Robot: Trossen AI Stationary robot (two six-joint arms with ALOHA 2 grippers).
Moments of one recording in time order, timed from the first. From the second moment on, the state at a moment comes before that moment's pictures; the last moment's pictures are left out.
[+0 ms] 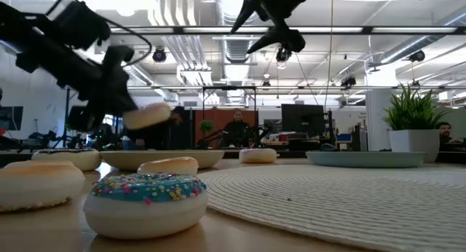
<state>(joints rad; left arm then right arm) 0.25 0.82 0.24 0.03 0.04 -0.97 -0.17 1.60 1.46 -0.57 0.00 0.93</state>
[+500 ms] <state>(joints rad) 0.25 1.14 0.40 -0.05 0.03 -0.82 -0.17 1.71 1.46 -0.54 -0.06 0.92</state>
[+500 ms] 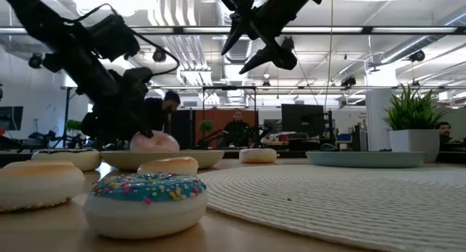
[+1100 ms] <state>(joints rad) 0.10 0.93 0.67 -0.81 -0.17 -0.41 -0.17 1.71 1.46 -0.54 -0.05 0.75</state>
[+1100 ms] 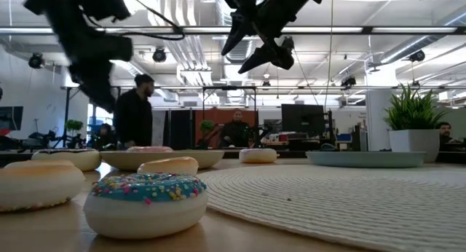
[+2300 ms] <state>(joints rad) -0.45 1.21 0.49 -0.59 -0.31 -0.67 -0.17 1.71 1.46 -0.54 -0.05 0.72</state>
